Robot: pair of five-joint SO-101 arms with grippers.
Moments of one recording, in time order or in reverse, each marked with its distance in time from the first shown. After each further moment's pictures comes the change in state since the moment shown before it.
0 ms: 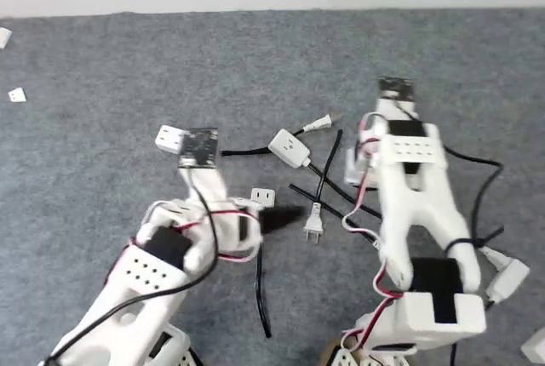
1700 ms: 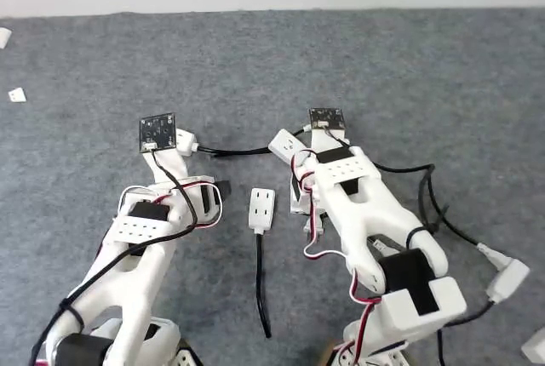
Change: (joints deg) left arm -17.5 22.3 -0.4 -17.9 -7.5; right arm -15.4 3.7 10.4 -9.3 -9.7
